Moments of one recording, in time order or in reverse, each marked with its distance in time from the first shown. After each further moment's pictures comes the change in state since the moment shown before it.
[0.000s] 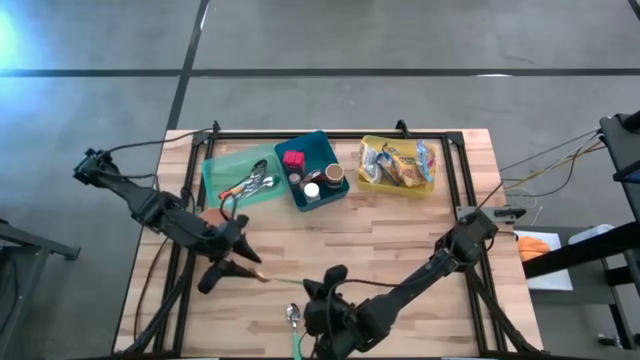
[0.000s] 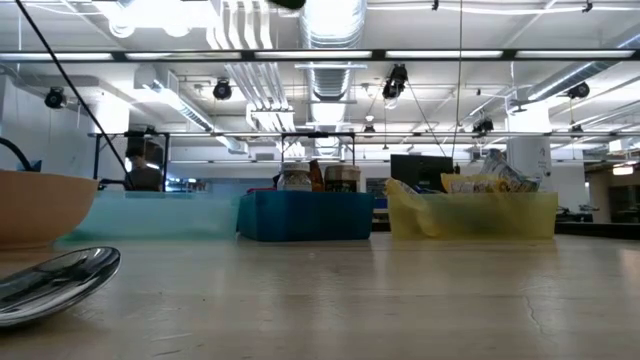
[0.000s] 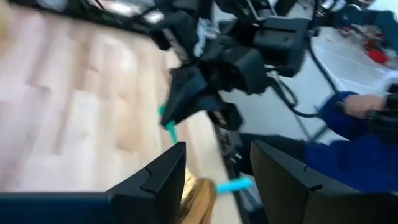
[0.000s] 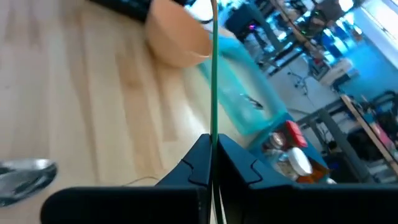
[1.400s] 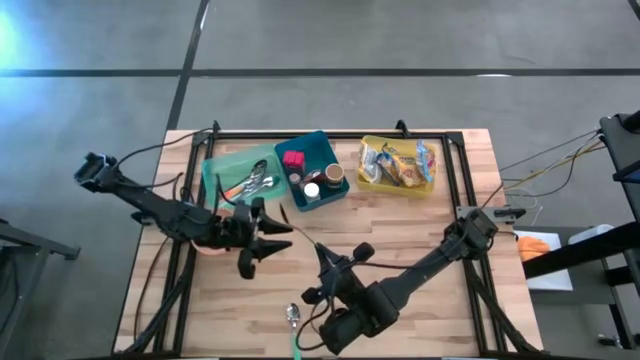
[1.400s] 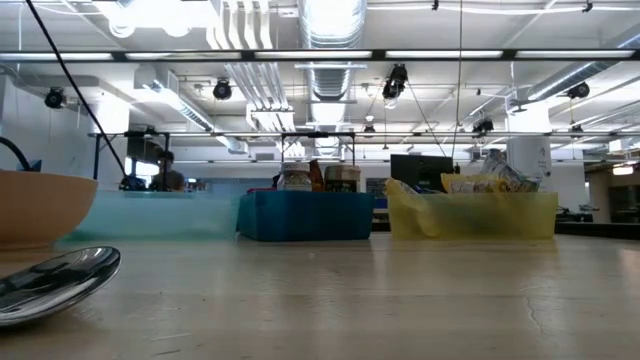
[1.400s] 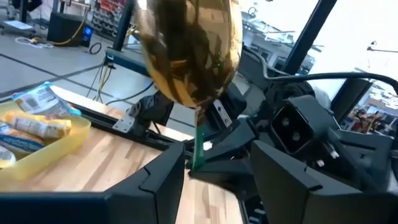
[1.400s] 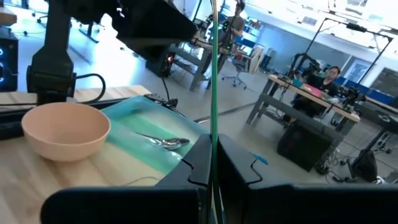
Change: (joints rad) left arm 0.080 0.127 -0.154 0.723 -0.340 0.098; right arm -0.043 -0.105 0.067 -0.272 0.370 0.519
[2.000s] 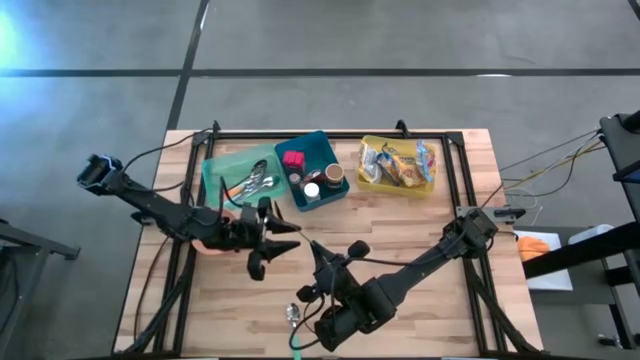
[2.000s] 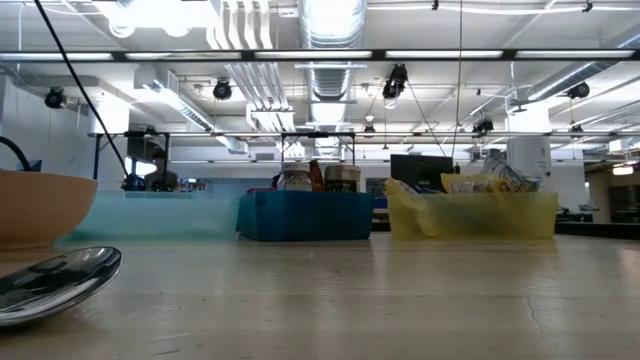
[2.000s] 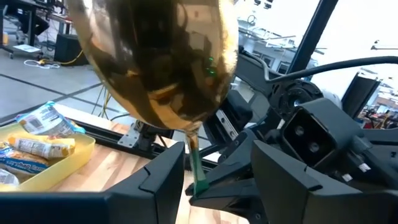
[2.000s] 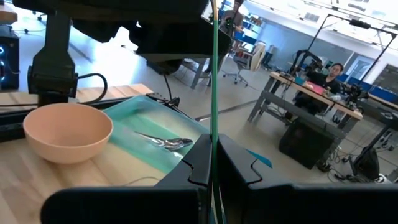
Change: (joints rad) left arm 0.022 0.078 0.000 0.130 0.000 0.086; right arm -0.017 0.000 0.000 0.111 -0.021 -0.109
